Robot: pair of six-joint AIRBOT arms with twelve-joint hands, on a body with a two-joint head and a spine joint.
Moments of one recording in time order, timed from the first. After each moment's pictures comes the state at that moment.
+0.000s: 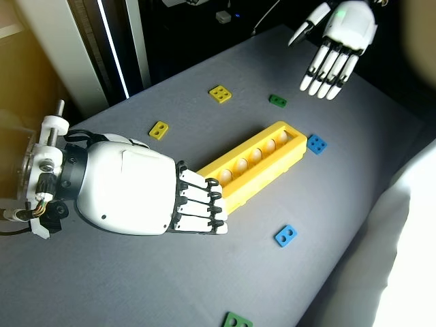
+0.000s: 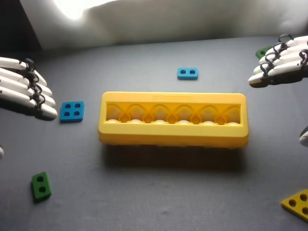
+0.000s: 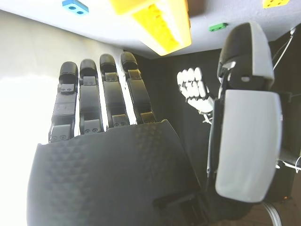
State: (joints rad) left arm 0.35 -0.74 1.08 1.37 -1.10 -0.26; right arm -0.14 -0.77 1.15 -1.49 0.46 0.45
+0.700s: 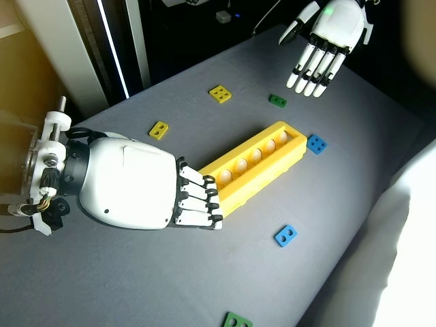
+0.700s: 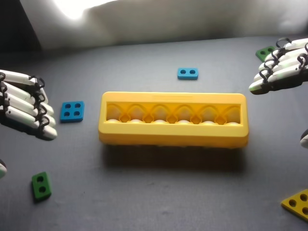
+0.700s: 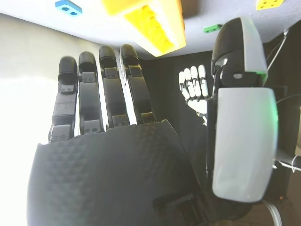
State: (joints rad) left arm 0.34 -0.74 1.04 1.44 -1.07 -0.20; right arm -0.14 -0.76 1.13 -1.50 0.47 0.45
